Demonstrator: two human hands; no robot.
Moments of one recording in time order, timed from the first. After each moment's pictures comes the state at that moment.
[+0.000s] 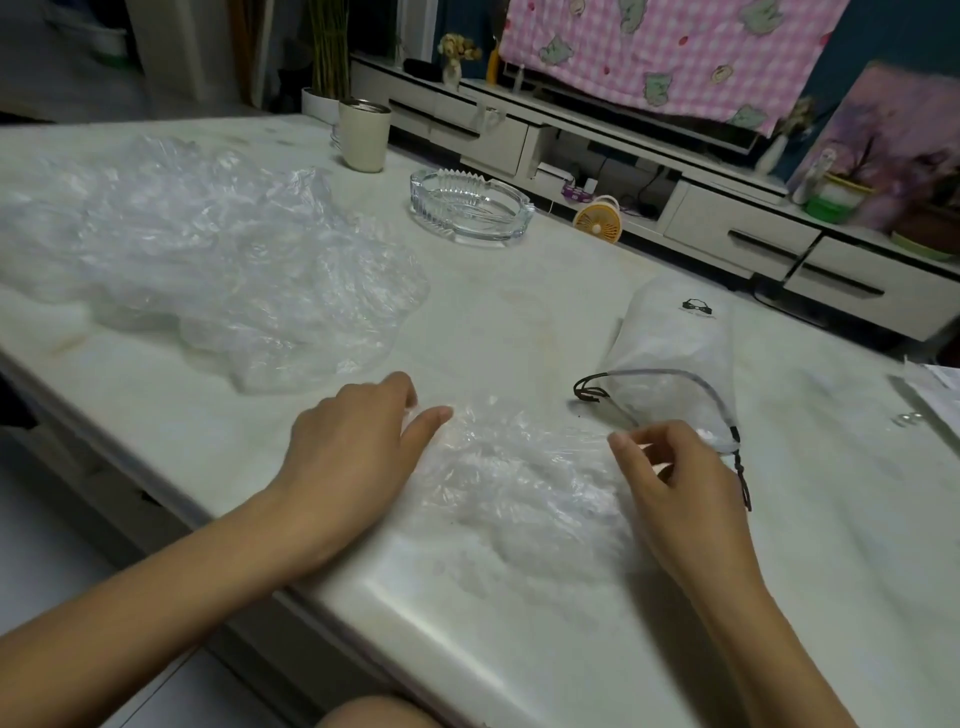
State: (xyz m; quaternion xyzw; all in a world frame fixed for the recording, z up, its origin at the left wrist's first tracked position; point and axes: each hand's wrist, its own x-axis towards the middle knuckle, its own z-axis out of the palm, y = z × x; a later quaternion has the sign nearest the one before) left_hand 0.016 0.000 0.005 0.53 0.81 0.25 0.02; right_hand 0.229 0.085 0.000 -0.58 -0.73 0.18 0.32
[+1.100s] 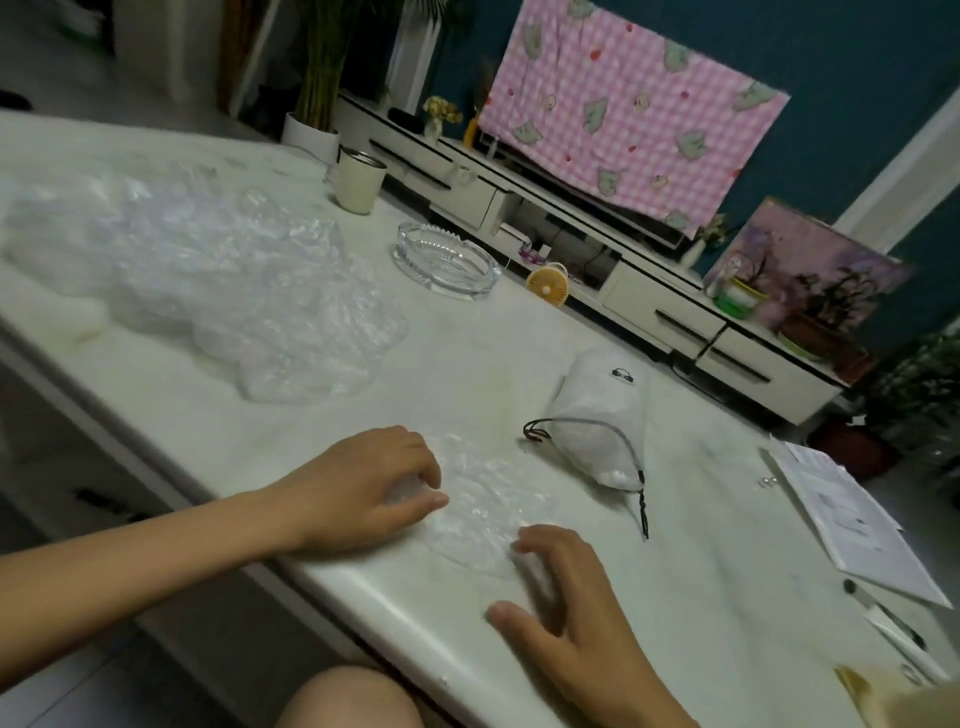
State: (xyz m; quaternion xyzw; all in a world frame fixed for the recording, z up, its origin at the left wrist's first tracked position) left_hand -0.003 -0.005 -0.026 0.77 0.53 0.35 0.05; right_hand 0.258 0.022 -0.016 -0.37 -0.88 0.23 0.20
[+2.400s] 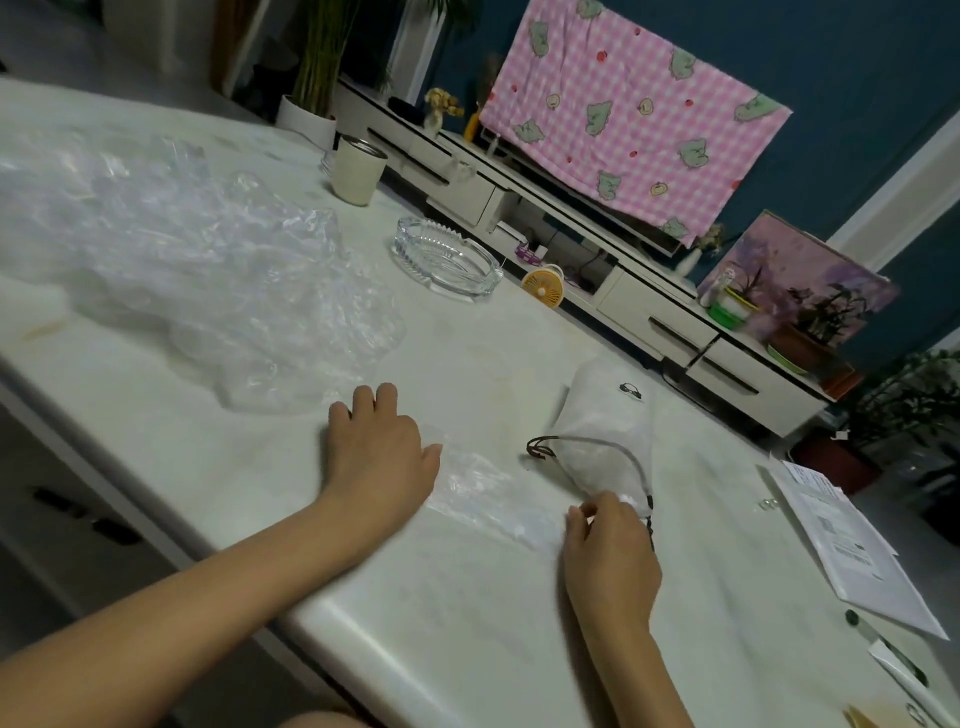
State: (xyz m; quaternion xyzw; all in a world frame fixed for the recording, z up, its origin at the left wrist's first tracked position) left_hand 0.028 0.039 -0.013 0.53 0.83 0.14 -0.04; right_hand 0.224 0.085 -0.006 -0.67 -0.72 -0.04 0.19
